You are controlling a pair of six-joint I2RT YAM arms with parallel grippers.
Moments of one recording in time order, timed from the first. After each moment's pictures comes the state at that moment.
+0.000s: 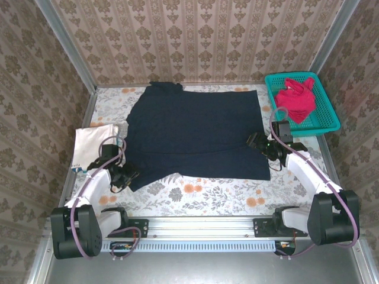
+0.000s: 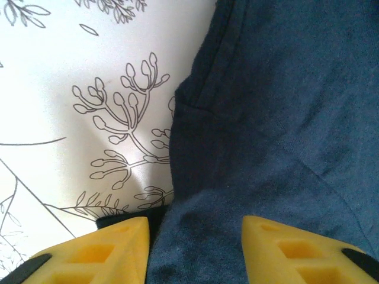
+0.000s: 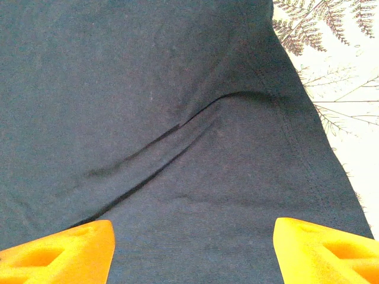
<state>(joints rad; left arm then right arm) 0.02 1.09 0.50 -0.68 0.22 -0.70 0.05 1.21 0.73 -0.44 -0.14 0.63</state>
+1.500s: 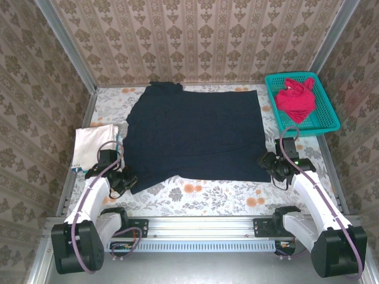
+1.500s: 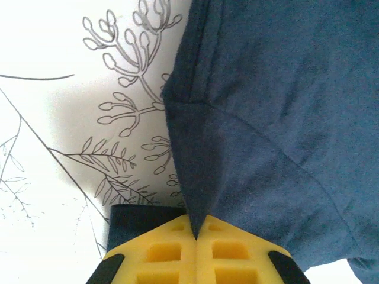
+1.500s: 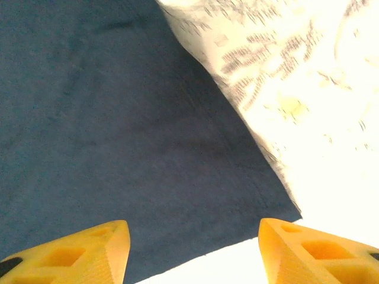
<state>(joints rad) 0.03 0.95 0.46 -0.76 0.28 -0.72 0.05 0.93 0.59 -0.76 -0.01 0.80</state>
